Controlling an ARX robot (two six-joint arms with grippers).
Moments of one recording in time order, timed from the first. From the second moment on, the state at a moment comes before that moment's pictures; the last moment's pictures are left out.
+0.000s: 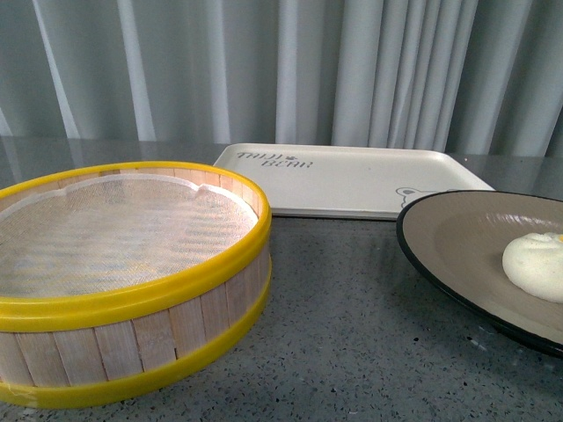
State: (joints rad) left arm 0.00 0.00 0.03 0.00 0.00 0.00; right arm -0.12 0.99 0.33 0.27 -0.28 1.29
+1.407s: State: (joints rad) left arm 0.00 0.00 0.03 0.00 0.00 0.00; right arm -0.04 1.57 1.02 0.31 -0.21 1.35
